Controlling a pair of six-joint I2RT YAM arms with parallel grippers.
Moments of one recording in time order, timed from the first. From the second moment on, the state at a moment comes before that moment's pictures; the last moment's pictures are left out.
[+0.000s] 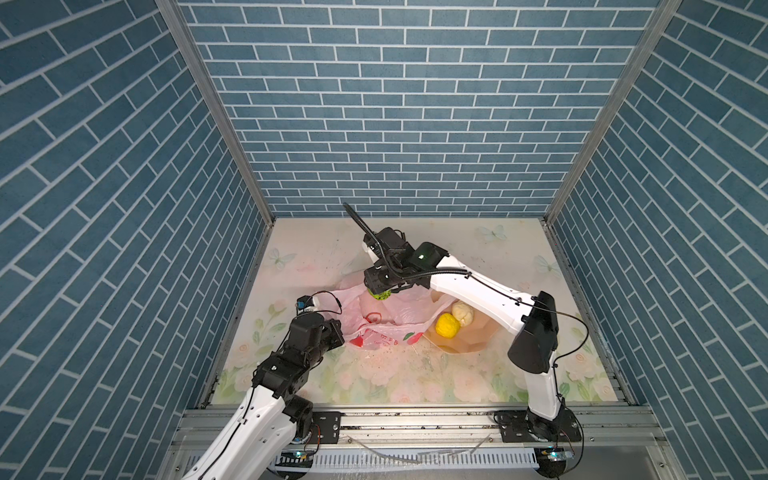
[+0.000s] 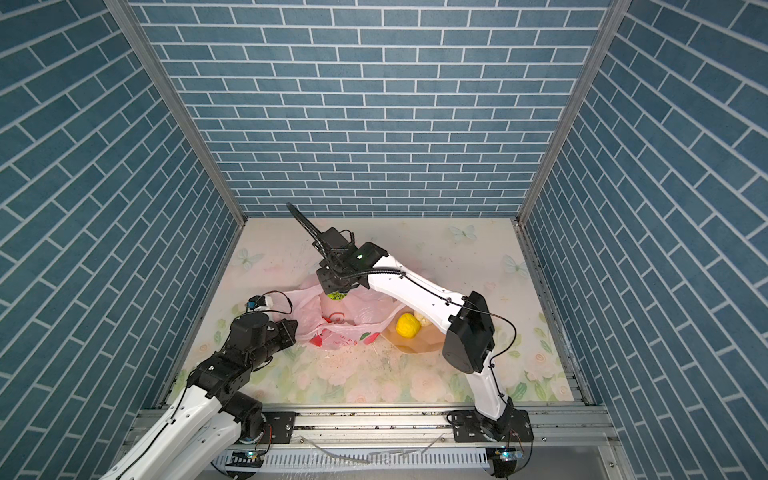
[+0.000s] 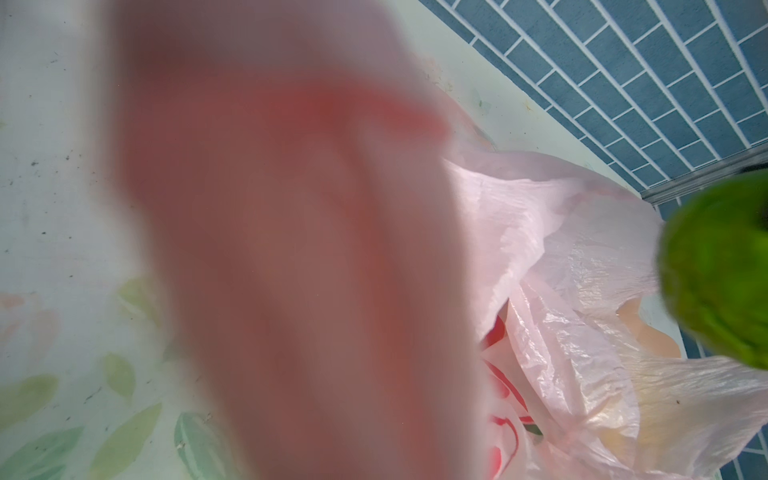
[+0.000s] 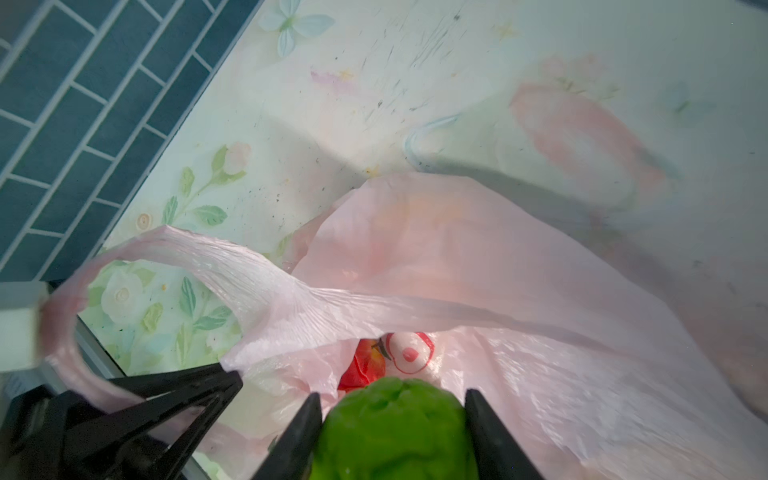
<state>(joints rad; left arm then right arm) -0.40 0.59 0.39 -0.46 -0.05 -0.72 1.00 1.97 1.99 -0.89 0.04 0.35</state>
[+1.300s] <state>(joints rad) -0.40 0.67 0.53 -0.56 -0.24 -0.69 0.51 1.44 1.23 -0.80 0.26 0.34</state>
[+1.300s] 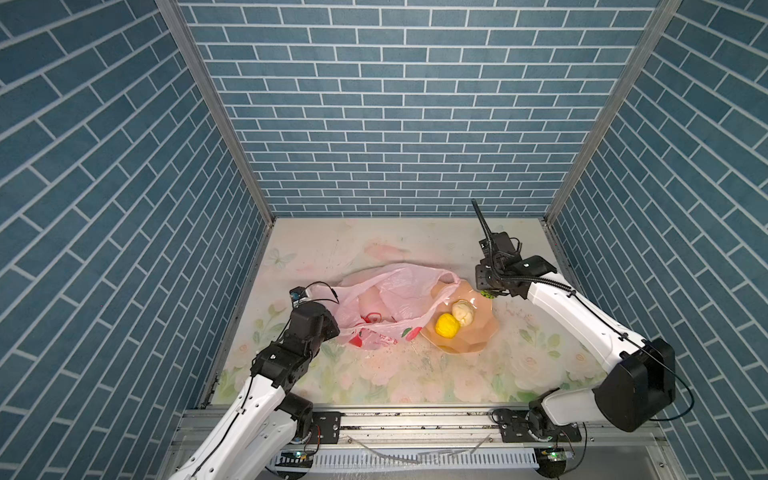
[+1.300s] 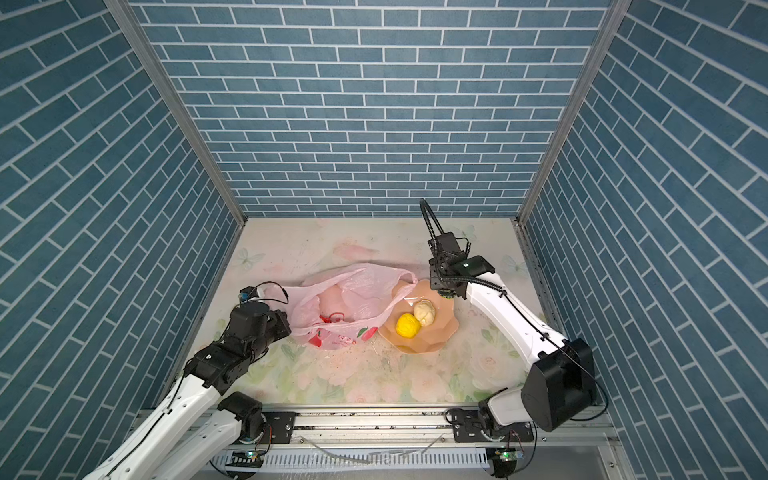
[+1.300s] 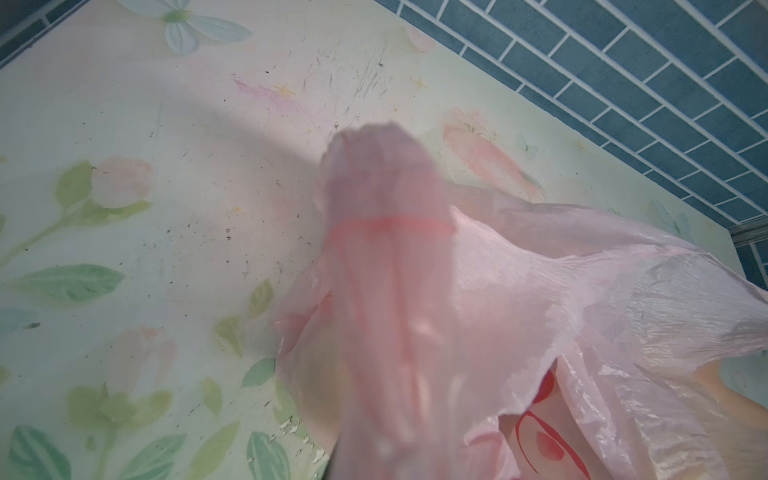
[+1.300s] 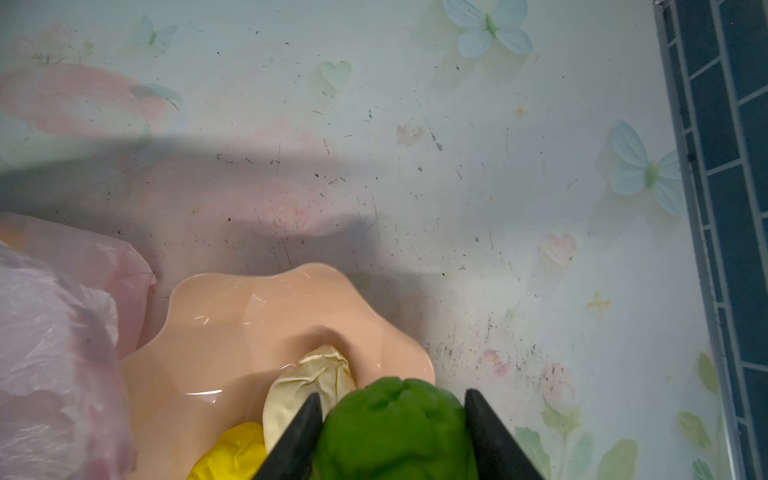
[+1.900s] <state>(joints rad) -0.40 0.55 0.55 -0.66 -0.29 -0.69 0.57 1.69 1.24 -0.62 0.09 0.35</state>
